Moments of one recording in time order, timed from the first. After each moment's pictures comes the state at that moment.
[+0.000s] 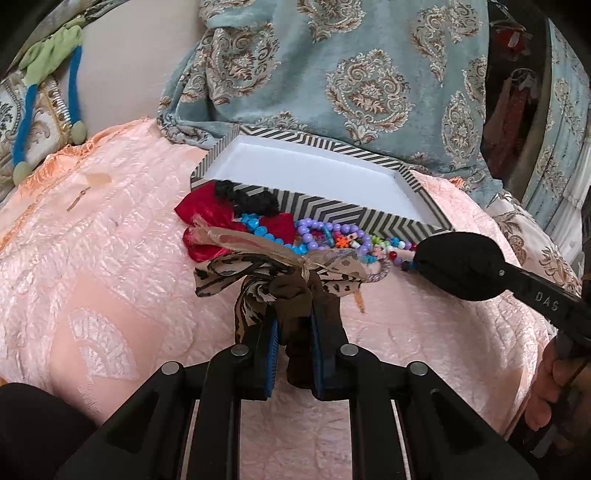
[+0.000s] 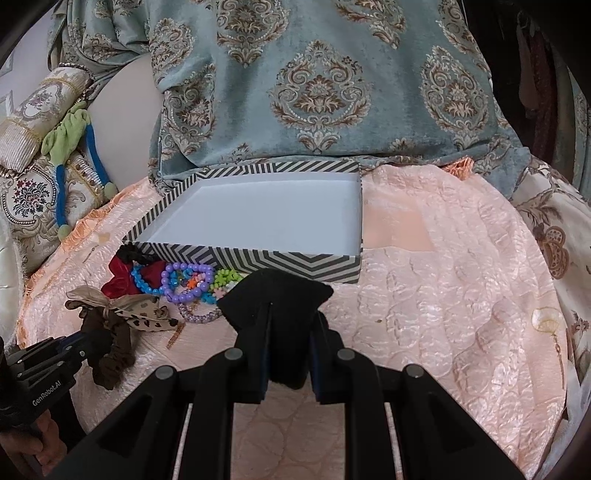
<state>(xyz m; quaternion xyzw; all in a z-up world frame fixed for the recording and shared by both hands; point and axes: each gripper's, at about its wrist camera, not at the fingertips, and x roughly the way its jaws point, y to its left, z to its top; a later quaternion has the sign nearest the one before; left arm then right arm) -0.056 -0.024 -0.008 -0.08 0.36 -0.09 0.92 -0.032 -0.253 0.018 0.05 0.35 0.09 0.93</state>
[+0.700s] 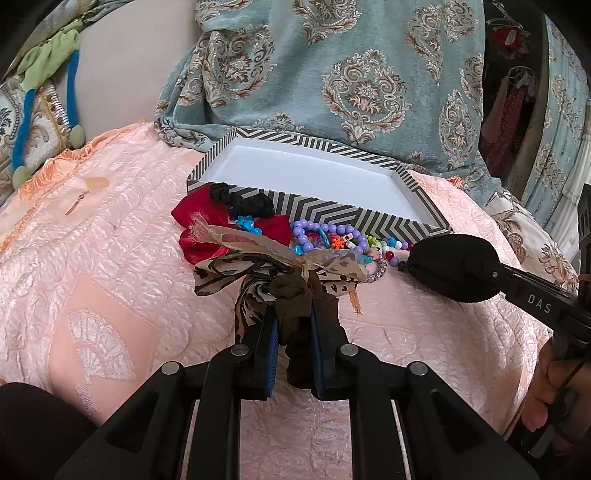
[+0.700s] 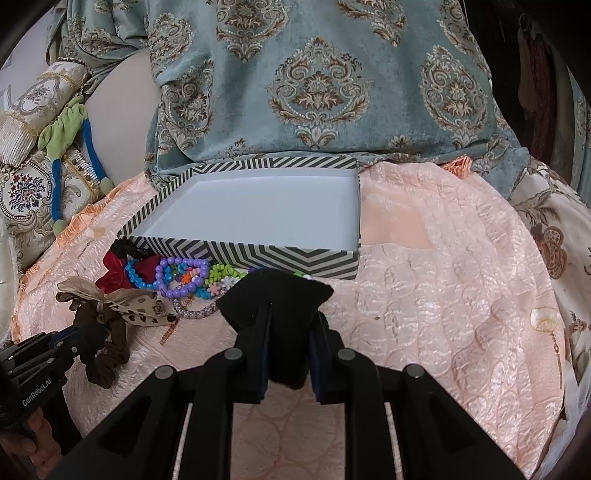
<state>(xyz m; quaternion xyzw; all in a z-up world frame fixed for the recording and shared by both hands) -0.056 -0.028 -0.007 -0.08 0.36 -0.09 0.92 -0.031 -0.251 0.014 0.04 0.36 0.09 0.93</state>
